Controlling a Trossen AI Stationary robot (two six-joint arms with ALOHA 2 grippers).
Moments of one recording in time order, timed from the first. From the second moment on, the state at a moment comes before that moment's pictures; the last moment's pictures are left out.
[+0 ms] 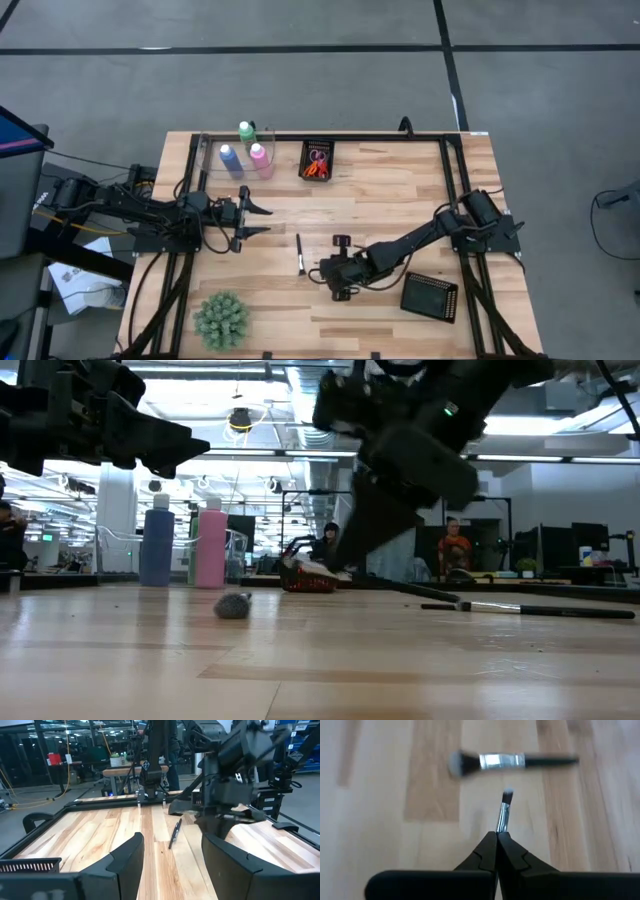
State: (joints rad) left arm 0.01 0.82 0.04 0.79 0.06 0.08; right arm 0.40 1.99 1.27 -0.29 0.39 0.22
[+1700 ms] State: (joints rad) left arm -0.02 1.35 0.11 1.24 0.15 -0.06; right arm 0.50 1.55 0.47 0.98 0.47 -0.01
